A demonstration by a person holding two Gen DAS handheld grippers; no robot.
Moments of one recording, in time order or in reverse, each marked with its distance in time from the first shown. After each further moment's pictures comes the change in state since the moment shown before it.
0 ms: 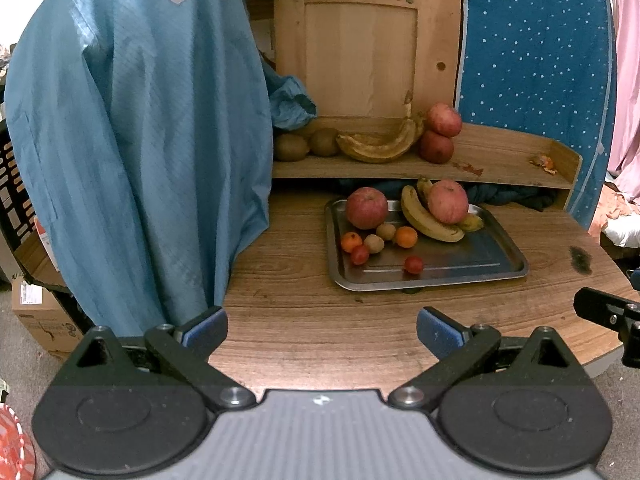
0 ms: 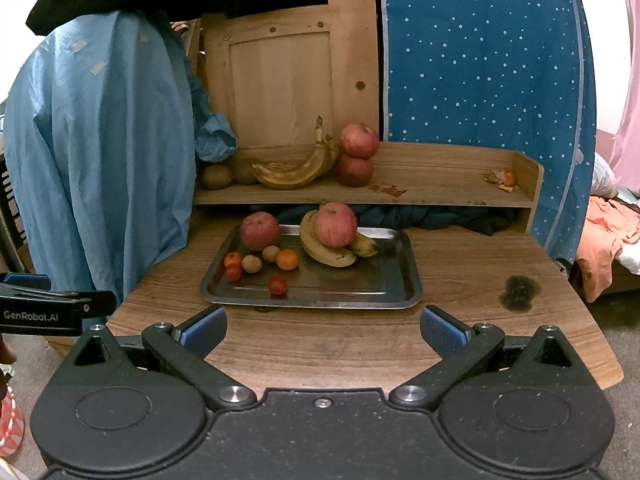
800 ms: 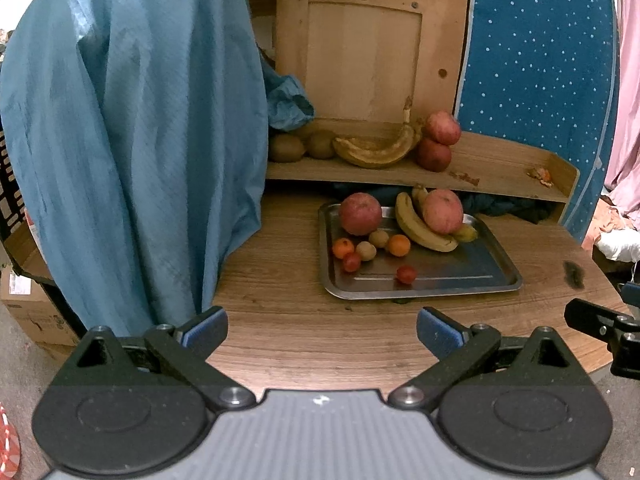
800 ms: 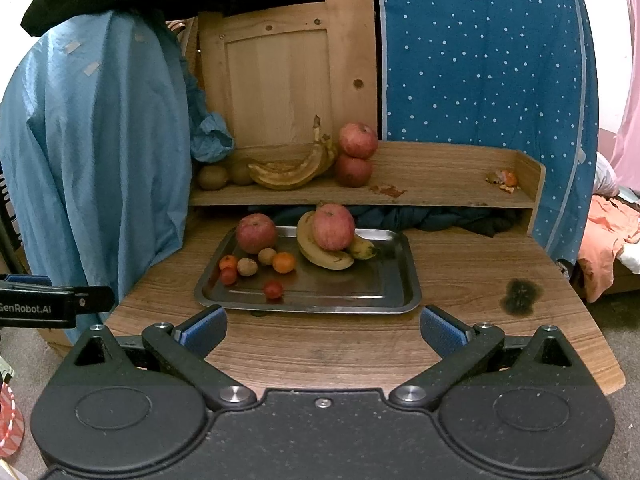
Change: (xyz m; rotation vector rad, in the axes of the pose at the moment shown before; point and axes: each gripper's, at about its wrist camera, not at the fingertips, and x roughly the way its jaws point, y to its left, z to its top) left arm 0.006 0.001 0.005 -0.038 -0.001 -0.035; right arm 0.009 -0.002 0.007 0.001 0.007 -0.003
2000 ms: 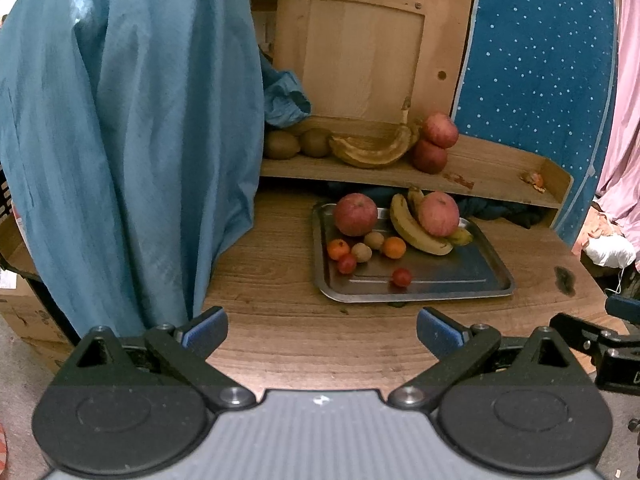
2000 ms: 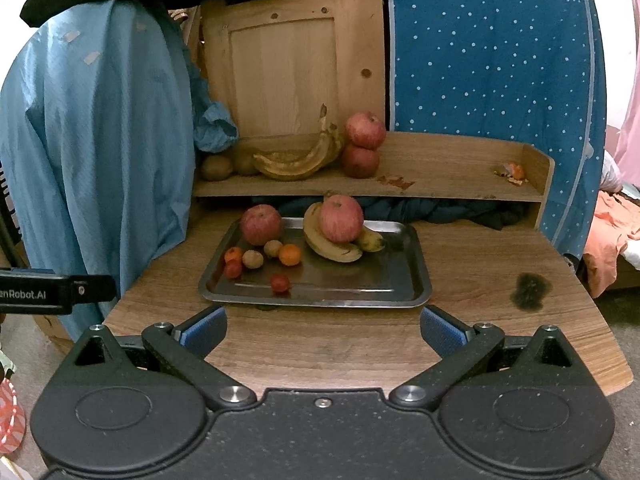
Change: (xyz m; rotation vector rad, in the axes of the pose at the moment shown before) left arm 0.006 0.008 0.003 -0.033 0.006 -0.041; right arm 0.012 0.008 0.000 -0.008 0.029 0.010
